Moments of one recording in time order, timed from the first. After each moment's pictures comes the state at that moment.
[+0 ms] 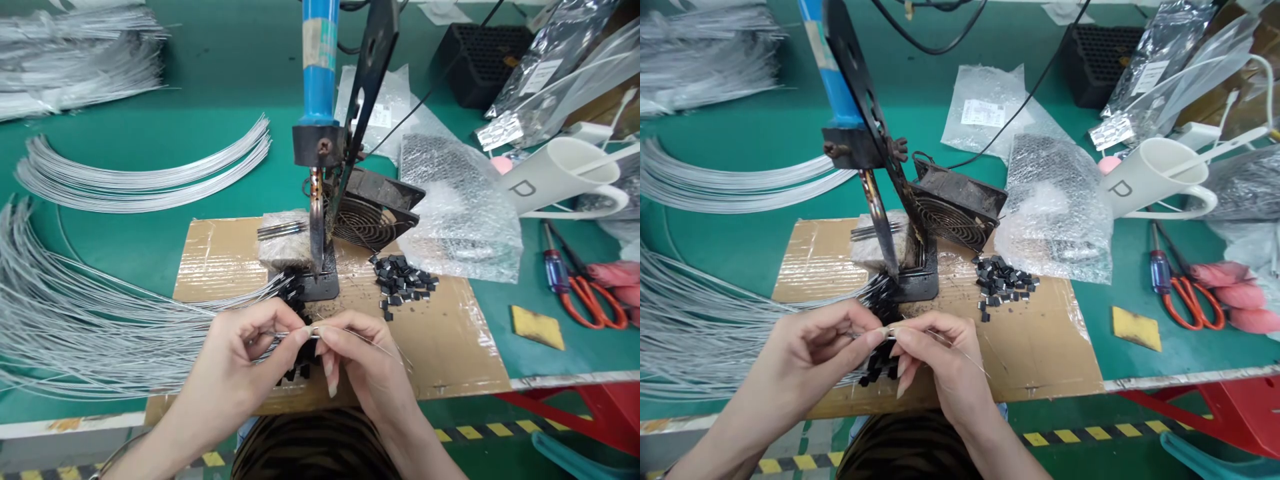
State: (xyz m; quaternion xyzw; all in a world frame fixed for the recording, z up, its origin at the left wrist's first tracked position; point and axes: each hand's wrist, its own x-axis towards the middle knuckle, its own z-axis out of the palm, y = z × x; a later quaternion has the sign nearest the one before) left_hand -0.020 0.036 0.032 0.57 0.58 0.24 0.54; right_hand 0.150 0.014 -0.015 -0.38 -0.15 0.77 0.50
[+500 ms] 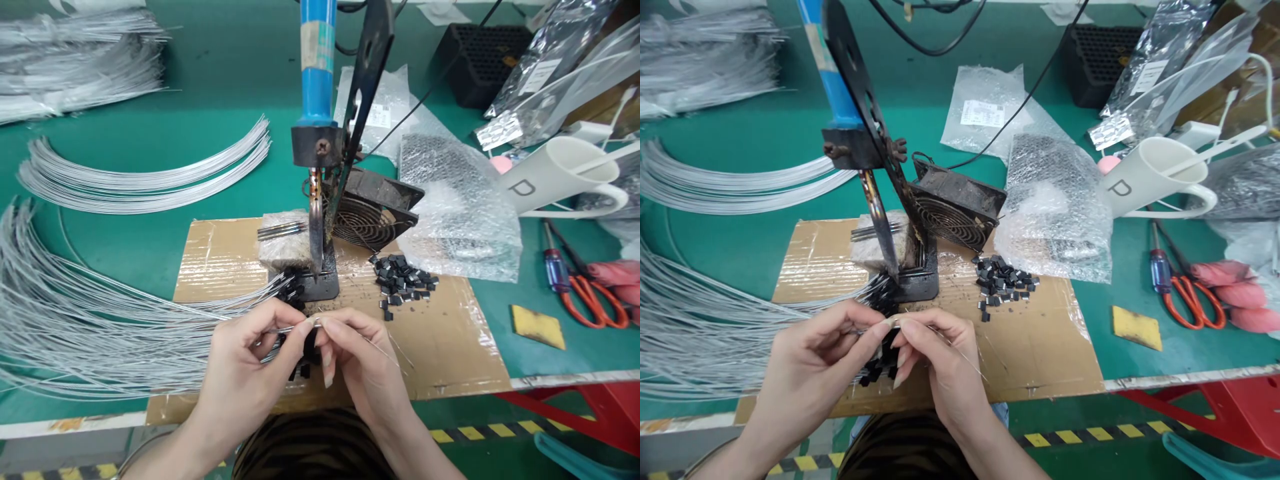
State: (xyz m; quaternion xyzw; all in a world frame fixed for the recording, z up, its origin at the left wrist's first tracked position) left_hand -0.009 0.027 0.023 0.58 0.61 0.32 0.44; right_hand 0.142 0.013 -0.017 -0.38 -0.13 0.75 0.53
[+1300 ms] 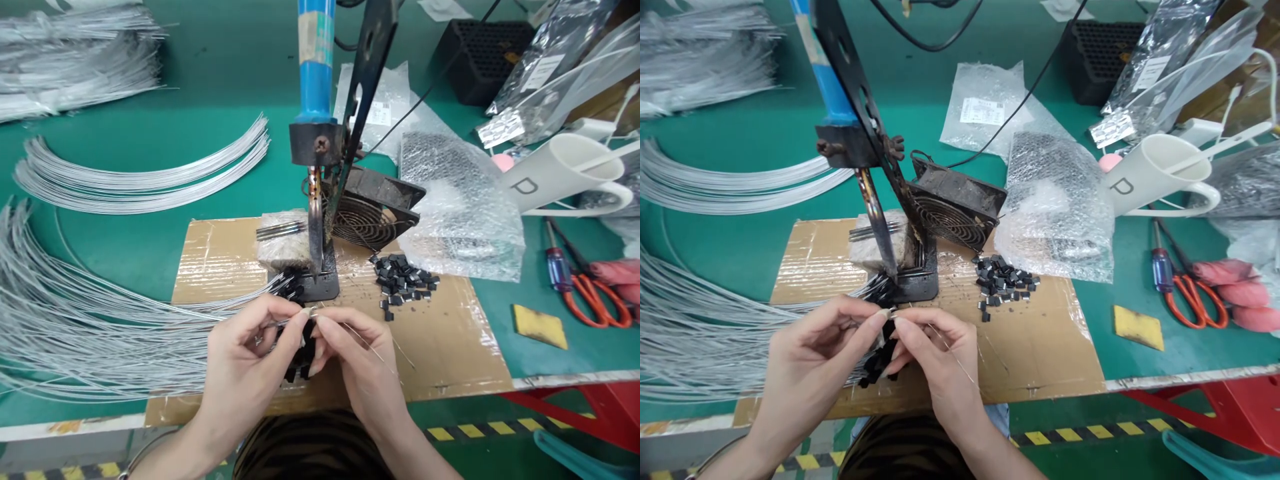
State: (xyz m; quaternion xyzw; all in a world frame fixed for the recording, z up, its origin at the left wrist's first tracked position) left_hand -0.005 0.025 0.015 0.55 0.62 0.37 0.41; right_hand 0.139 0.009 -0.022 -0.42 -0.18 0.71 0.54
